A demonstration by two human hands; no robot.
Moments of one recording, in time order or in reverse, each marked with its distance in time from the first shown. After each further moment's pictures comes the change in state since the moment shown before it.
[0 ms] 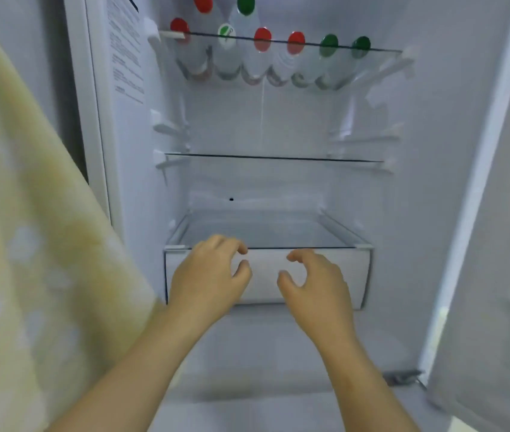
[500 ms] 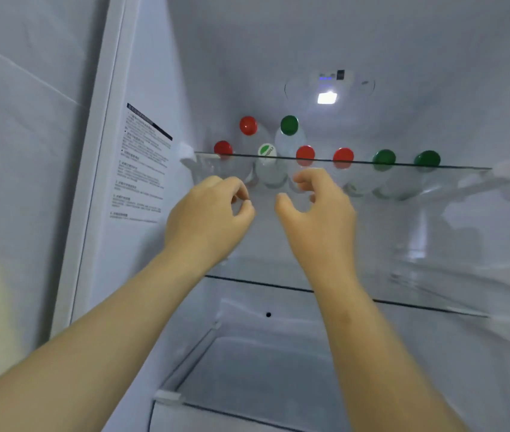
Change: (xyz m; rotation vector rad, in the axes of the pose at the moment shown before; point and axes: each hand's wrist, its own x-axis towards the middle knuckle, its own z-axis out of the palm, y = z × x) left_hand 0.200 0.029 -0.084 0.195 0.602 0.041; right_hand 0.221 -0.116 -0.039 0.485 0.330 -0.523
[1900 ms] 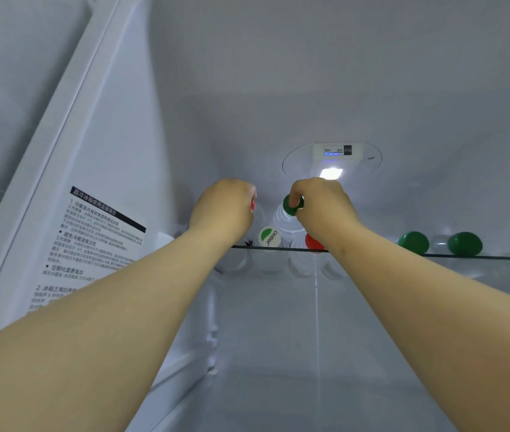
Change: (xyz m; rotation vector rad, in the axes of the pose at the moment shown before) left_hand 0.195 -0.027 0.059 0.247 0.027 0.223; right_hand 0.186 0.015 0.046 -0.662 -0.167 -0.176
